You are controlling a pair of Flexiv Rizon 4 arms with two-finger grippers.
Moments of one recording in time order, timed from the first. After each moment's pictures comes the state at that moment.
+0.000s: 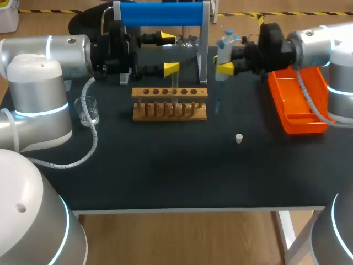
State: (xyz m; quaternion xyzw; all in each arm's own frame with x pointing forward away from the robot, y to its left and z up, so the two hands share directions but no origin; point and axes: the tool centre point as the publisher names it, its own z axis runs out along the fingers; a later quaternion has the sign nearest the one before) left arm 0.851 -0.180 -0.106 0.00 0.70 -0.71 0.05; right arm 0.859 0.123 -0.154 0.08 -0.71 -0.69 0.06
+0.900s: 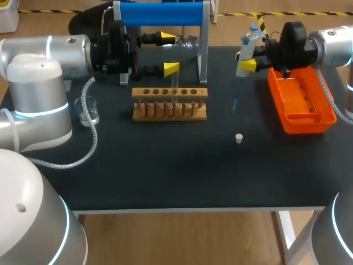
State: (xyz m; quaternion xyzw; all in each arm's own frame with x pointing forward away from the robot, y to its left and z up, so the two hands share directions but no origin) left arm 0.851 -0.180 -0.106 0.00 0.70 -0.71 0.05; right arm 0.872 0.073 -0.155 0.07 -0.71 -0.70 0.06
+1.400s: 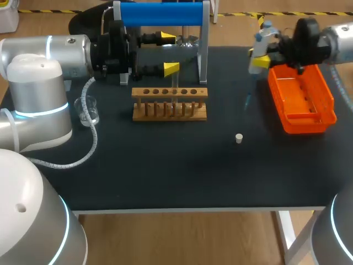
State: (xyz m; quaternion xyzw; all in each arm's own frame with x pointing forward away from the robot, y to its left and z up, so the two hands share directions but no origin) left arm 0.851 -0.180 -0.106 0.00 0.70 -0.71 0.05; right arm 0.876 0.032 -0.146 0.08 -0.72 -0.69 0.04
